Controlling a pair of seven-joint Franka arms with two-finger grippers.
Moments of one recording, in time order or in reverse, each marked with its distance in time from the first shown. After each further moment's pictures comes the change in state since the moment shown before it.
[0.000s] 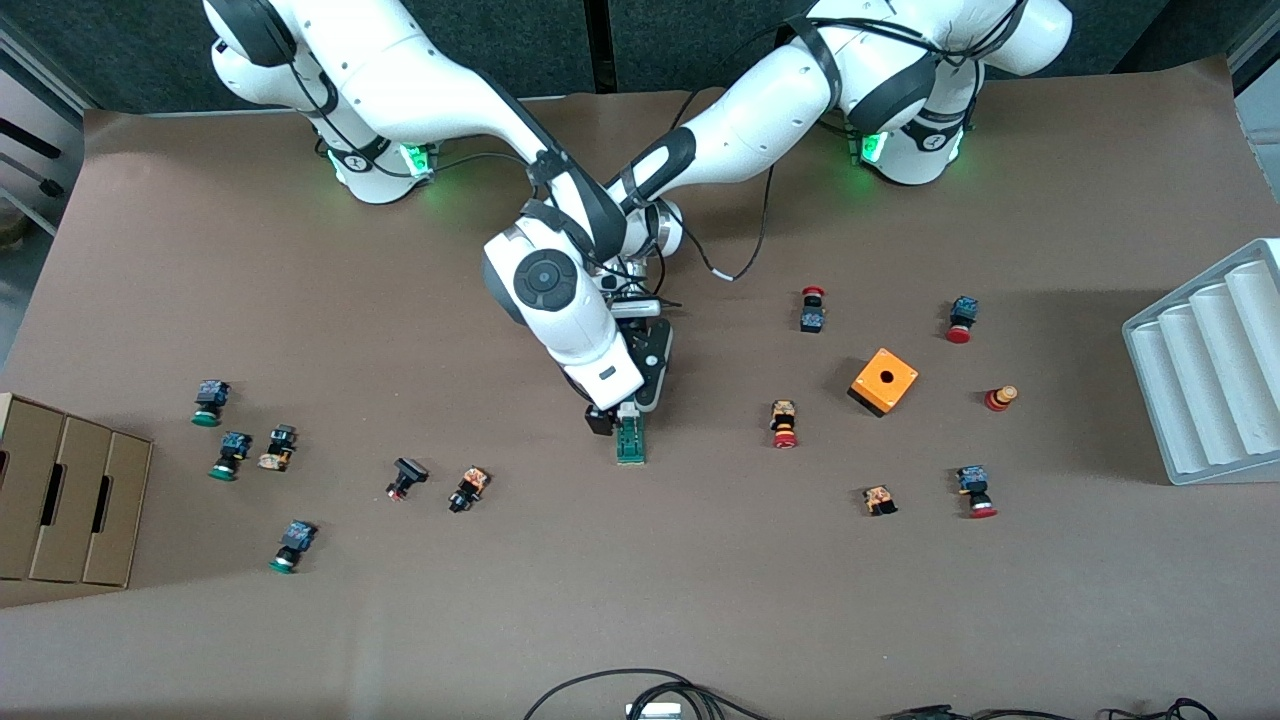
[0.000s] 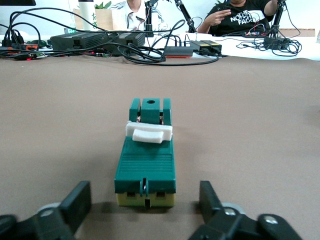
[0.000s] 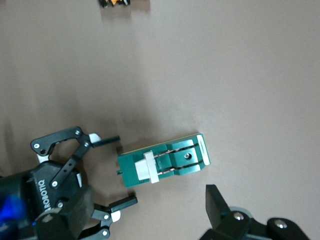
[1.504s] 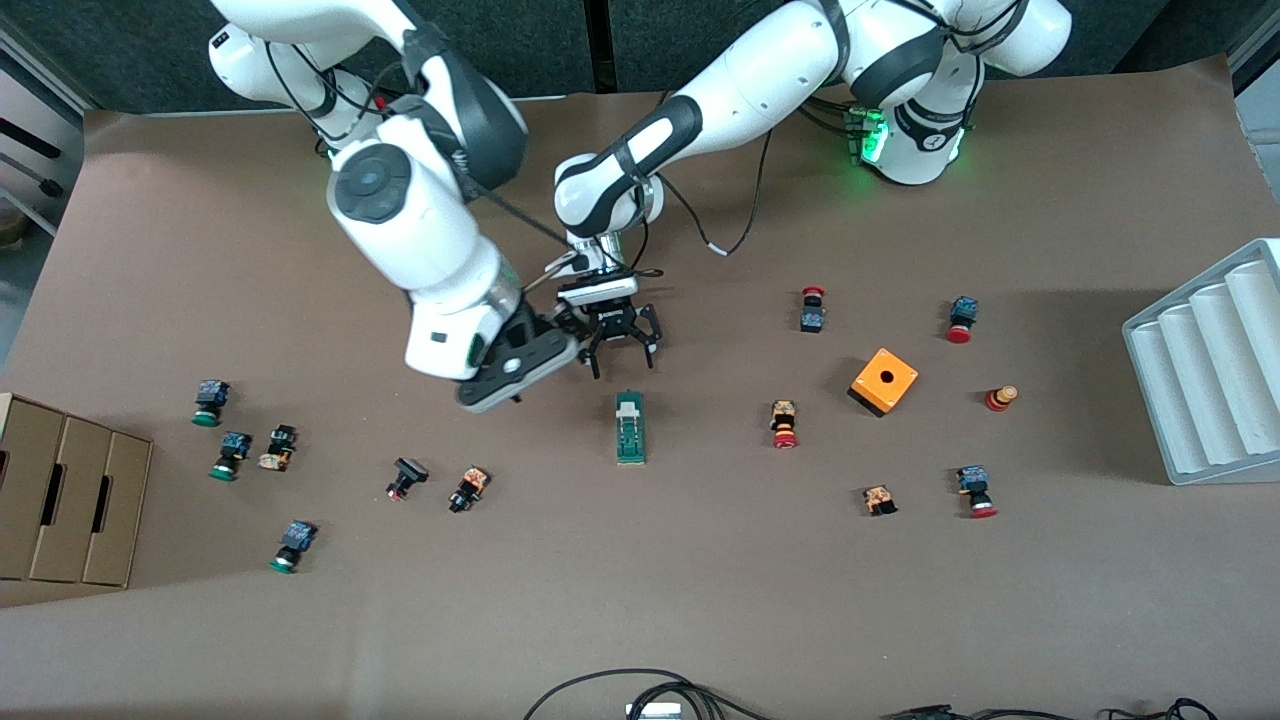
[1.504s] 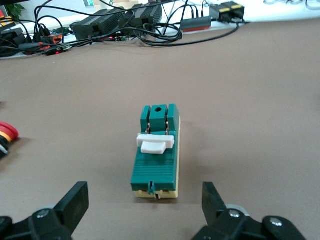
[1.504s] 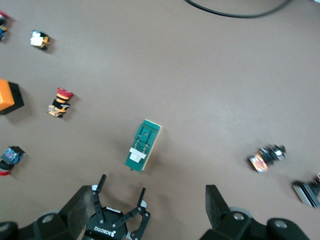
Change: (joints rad) left arm -0.019 -0.120 -0.041 0.047 -0.398 -0.001 0.409; right arm -0.143 -0.292 -0.007 0.031 0.001 -0.269 0.803
